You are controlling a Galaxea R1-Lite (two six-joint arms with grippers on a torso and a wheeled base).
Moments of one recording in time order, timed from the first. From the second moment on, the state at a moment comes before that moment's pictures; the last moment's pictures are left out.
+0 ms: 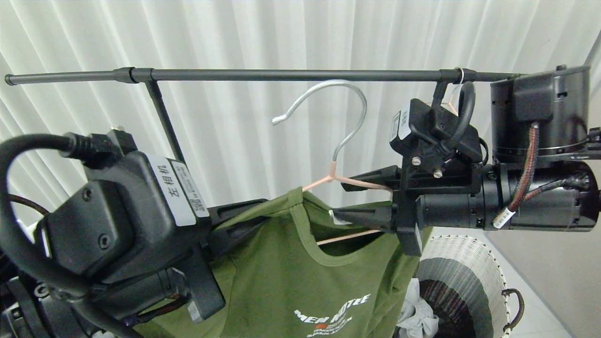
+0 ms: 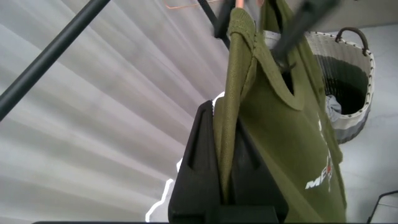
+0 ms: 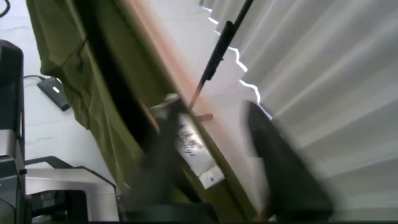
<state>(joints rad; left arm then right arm) -0.88 1.23 -0.69 -0.40 0.07 0.66 0.87 1.57 -1.14 -0.12 0.35 -0.43</state>
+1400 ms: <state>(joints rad) -0.82 1.27 -0.73 -0.40 0.07 0.66 0.94 1.50 -1.10 -0.18 0.36 -0.39</state>
